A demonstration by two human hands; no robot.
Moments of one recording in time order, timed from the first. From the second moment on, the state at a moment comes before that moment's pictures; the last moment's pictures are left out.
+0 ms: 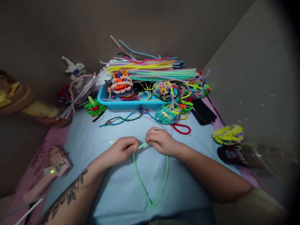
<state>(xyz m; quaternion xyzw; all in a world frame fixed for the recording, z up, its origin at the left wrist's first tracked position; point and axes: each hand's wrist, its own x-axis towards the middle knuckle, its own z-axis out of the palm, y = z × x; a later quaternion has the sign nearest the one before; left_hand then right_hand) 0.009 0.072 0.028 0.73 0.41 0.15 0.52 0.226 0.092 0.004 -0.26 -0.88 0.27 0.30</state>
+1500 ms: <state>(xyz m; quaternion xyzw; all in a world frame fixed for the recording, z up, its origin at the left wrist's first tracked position) 0.018 0.056 0.025 0.88 0.47 0.05 0.07 0.226 0.085 0.004 -0.21 -0.95 0.10 0.22</state>
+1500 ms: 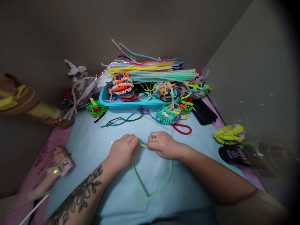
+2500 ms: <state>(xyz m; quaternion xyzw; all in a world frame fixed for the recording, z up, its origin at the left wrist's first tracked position) 0.015 0.059 0.026 0.89 0.43 0.06 0.15 0.229 0.082 0.007 -0.21 -0.93 0.16 0.24</state>
